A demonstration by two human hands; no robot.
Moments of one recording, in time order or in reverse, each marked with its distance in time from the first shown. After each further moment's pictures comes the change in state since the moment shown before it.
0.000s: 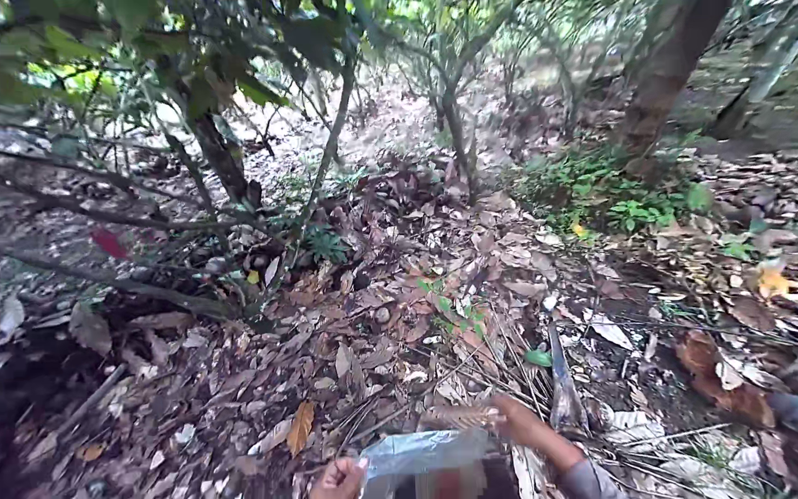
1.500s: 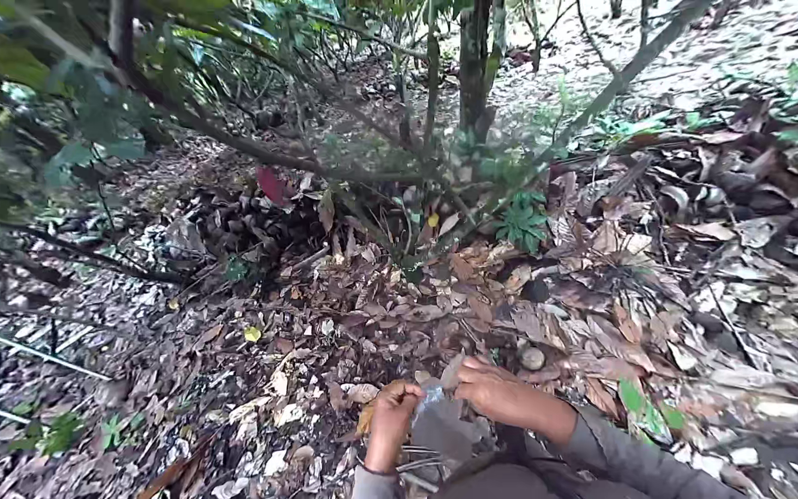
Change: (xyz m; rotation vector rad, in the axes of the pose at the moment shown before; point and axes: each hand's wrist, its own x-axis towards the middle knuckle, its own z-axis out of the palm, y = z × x) left_hand 0.485 0.026 0.061 -0.003 0.478 0.045; right_hand 0.612 -0.258 -0.052 -0.464 -0.527 -1.404
